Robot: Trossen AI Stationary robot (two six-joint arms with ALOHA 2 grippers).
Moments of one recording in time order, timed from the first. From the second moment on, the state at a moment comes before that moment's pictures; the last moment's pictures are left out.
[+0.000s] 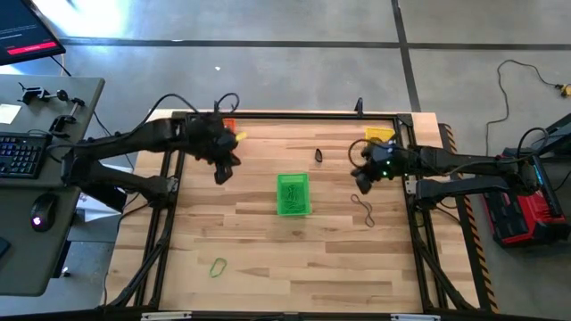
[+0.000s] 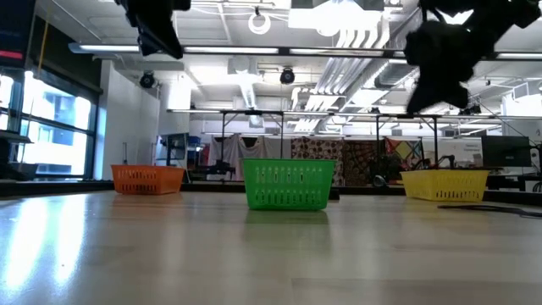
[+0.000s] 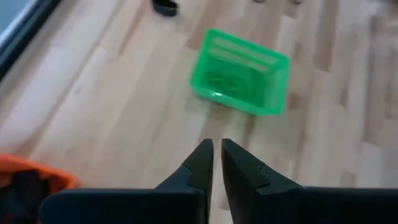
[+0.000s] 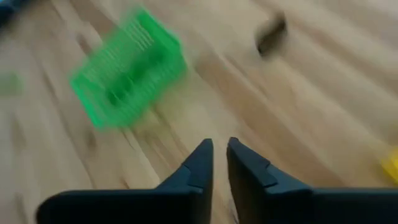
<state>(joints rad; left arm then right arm) 0.25 1.14 1.16 -0.92 0.07 -0.15 -0.17 0.86 0.67 -0.62 0.05 0.56</state>
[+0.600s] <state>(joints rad) 0.03 1.13 0.87 -0.16 0.09 -0.22 -0.13 0.97 0.67 -0.89 0.03 0.57</state>
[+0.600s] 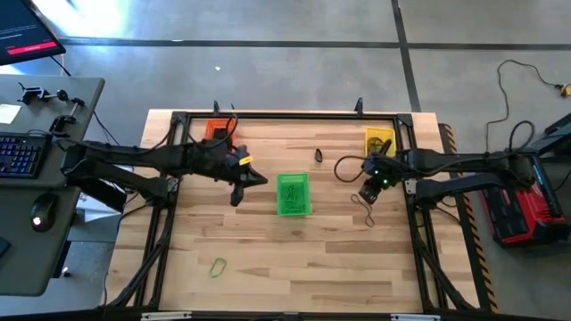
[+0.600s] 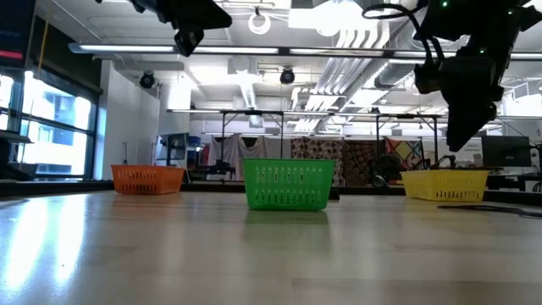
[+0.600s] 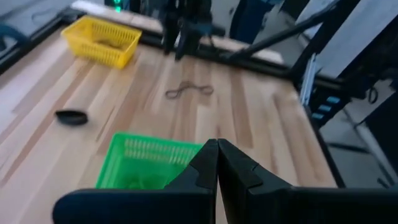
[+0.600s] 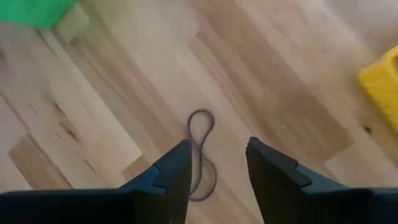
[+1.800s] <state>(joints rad) 0.02 1.13 0.81 -0.04 0.07 -0.27 -0.04 1.49 0.67 -0.75 -0.06 0.54</state>
